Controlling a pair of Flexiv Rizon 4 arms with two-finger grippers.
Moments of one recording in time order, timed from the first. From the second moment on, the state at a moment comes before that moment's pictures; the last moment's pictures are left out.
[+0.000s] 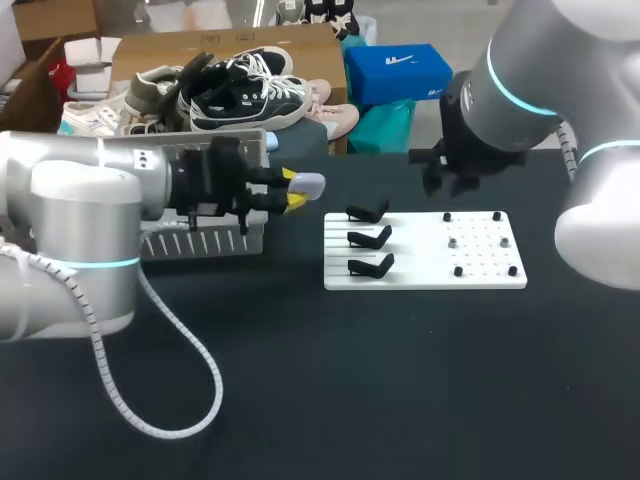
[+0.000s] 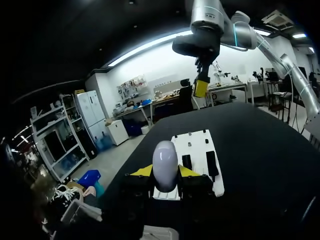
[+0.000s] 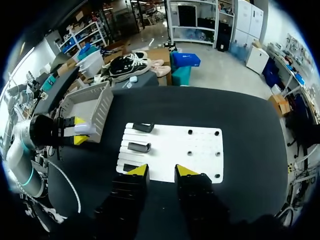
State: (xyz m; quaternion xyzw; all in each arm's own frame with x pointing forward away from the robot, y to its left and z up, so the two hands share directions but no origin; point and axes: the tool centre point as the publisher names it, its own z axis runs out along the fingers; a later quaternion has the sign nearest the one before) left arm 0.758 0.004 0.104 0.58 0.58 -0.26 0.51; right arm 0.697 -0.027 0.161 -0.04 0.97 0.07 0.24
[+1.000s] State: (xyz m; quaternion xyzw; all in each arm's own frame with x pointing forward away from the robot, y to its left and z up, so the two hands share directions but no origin) left arm 0.794 0.163 0.090 0.49 0.68 -0.18 0.51; right arm 0.690 -0.006 0.161 -0.02 0.97 0.06 0.24
